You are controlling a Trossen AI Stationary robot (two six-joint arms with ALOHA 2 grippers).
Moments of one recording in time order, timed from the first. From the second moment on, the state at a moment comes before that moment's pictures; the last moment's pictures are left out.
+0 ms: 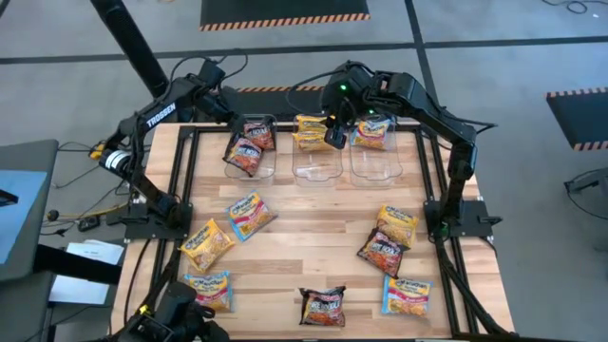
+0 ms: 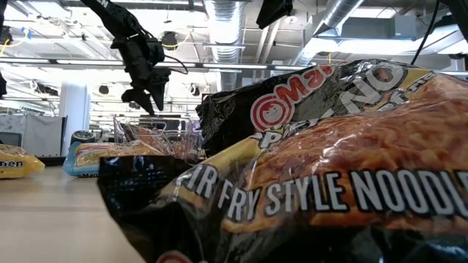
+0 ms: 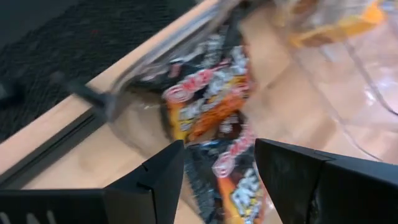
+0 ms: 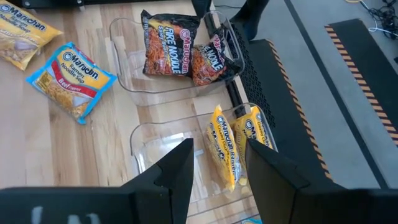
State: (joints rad) left arm 1.10 1.59 1.34 -0.85 0.28 0.09; right arm -0.36 1.85 2.32 -1.27 0.11 -0.18
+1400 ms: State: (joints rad) left arm 1.08 1.67 1.34 -0.91 0.26 -0.07; right arm -0.35 1.85 2.32 -1.27 0.10 -0.18
